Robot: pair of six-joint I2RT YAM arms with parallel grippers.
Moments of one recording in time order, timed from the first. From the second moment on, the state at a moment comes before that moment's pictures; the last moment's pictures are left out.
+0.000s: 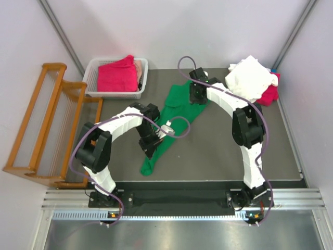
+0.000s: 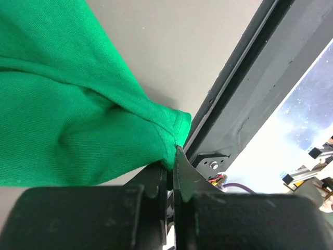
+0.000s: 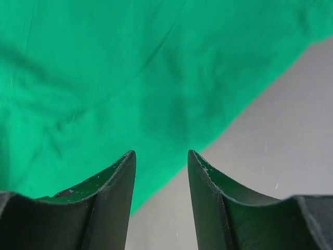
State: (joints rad) left arm -0.54 1.75 1.24 -1.21 0.48 0.53; right arm 0.46 2.15 1.83 -0.70 0.18 0.42
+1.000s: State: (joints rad) left arm -0.62 1.97 1.55 -1.32 0.59 0.60; right arm 0.32 2.42 2.13 -0.76 0.10 0.39
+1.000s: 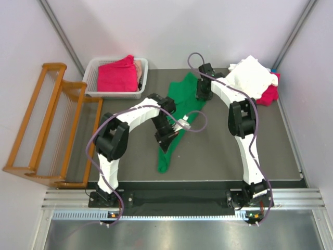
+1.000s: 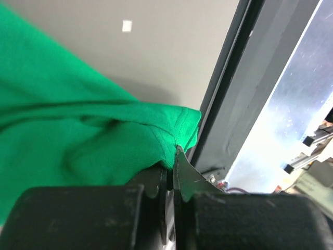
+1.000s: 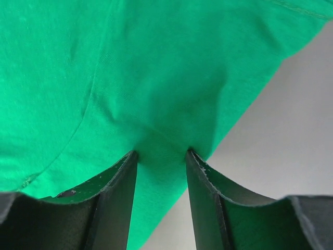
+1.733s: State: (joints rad) left arm -0.84 2.23 1.91 -1.33 0.74 0.60; right arm 0.27 2.57 2.37 -0.76 -0.05 0.31
